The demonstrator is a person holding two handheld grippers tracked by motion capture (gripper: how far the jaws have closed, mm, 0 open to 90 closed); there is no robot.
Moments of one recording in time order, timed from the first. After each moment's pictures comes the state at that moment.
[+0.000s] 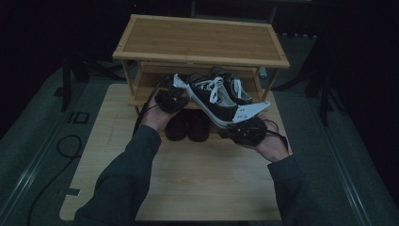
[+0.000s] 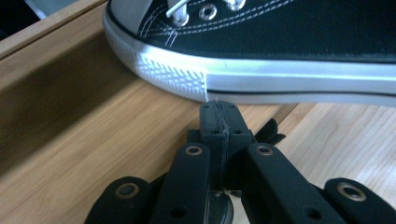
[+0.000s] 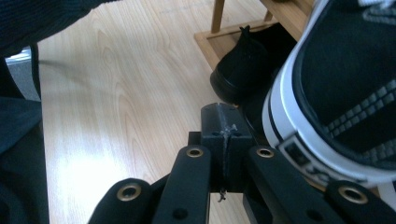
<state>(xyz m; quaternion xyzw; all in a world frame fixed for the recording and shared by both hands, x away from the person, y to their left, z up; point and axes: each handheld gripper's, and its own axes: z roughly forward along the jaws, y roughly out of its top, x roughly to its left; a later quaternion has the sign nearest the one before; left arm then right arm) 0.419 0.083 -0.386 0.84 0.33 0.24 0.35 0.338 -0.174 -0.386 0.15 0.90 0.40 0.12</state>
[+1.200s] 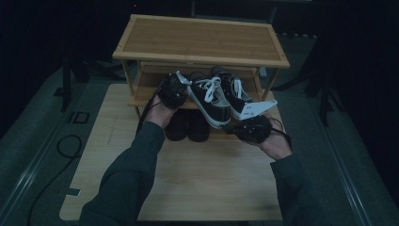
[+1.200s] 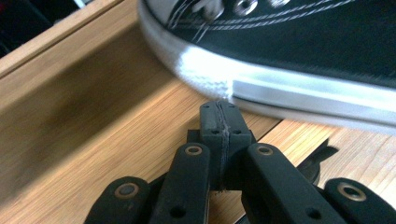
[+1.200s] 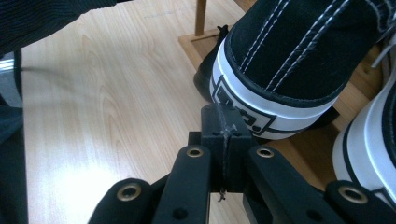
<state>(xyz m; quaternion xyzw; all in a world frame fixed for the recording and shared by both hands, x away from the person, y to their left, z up) 0.436 0.085 -0.389 0.83 0.37 0.28 0.30 0.348 -0.188 -0.389 0.16 0.88 0.42 0.13</state>
